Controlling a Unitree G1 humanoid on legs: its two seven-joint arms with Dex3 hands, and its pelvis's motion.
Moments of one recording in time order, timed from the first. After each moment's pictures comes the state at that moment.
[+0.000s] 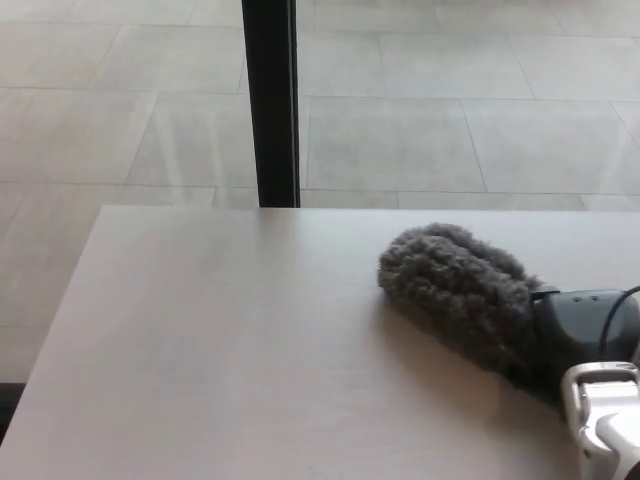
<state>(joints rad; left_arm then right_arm) -0.16 0.62 0.52 1.24 -0.30 -0.06 -0.28 -0.66 -0.34 0.70 0.90 -0.85 0.35 -0.40</state>
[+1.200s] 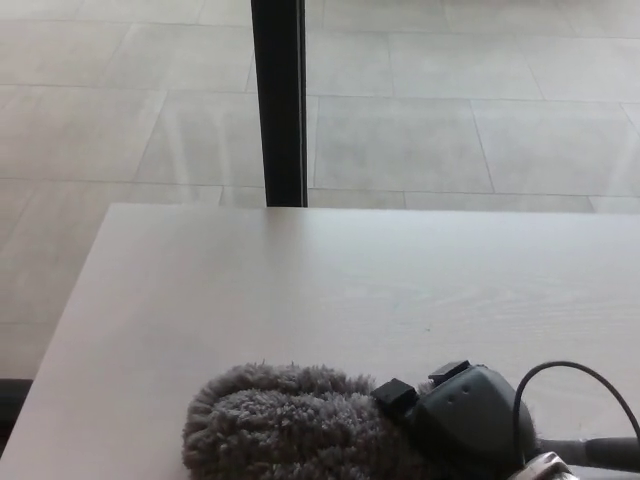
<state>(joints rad) -0.17 0.64 0.48 1.24 -0.29 -0.06 -0.28 -0.38 -0.52 0.85 0.28 -0.97 0.10 -0.36</state>
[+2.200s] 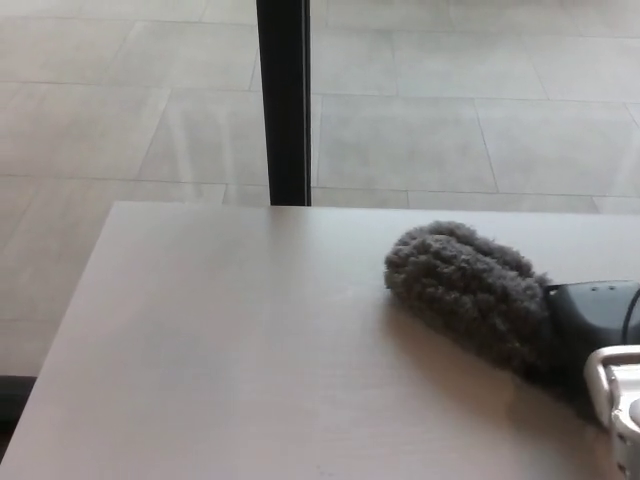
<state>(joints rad) -0.16 0.64 0.48 1.24 -0.29 -0.06 -0.28 -0.69 -0.45 0.54 1.00 -0.90 0.24 -0.29</state>
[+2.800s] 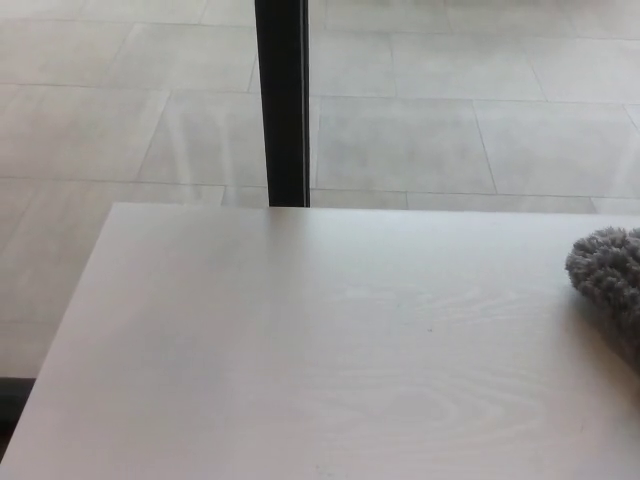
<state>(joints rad) -0.14 0.64 0.50 1.24 -0.29 -0.06 -0.27 -0.63 -0.59 0.36 1.14 -0.77 0.26 -0.31</state>
